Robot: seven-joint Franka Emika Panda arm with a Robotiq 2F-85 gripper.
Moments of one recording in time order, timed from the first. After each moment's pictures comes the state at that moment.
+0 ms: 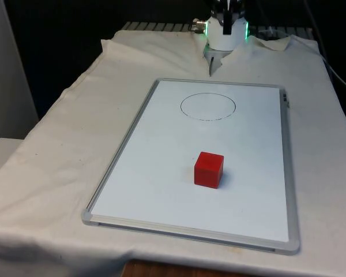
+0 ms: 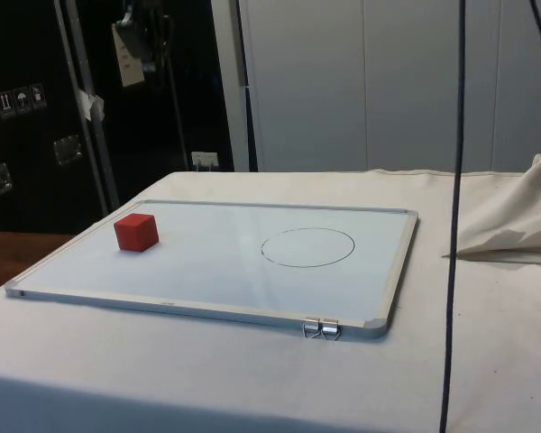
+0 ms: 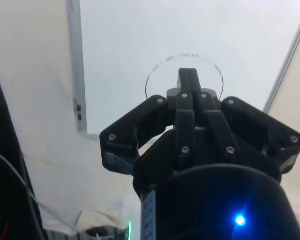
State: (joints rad) arm 0.09 0.33 -0.09 -1.58 0.04 1.92 -0.04
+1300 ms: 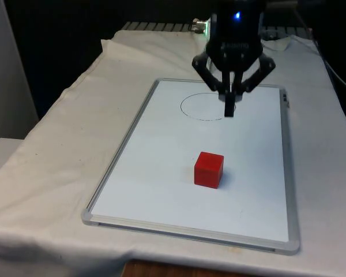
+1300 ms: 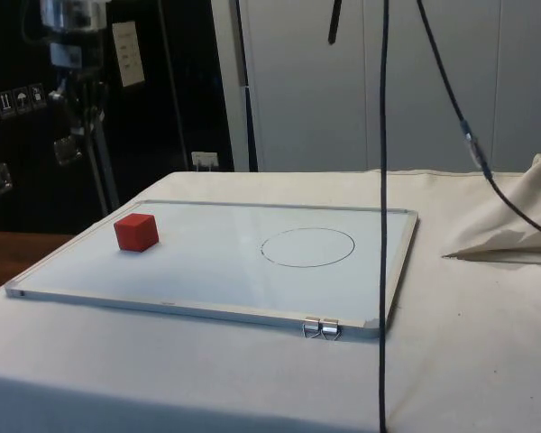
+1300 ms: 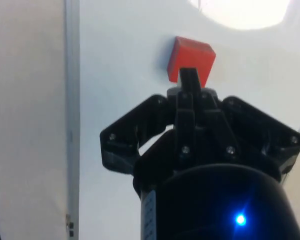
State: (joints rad) arm 0.10 0.73 -0.09 -1.22 0.04 2.14 -0.03
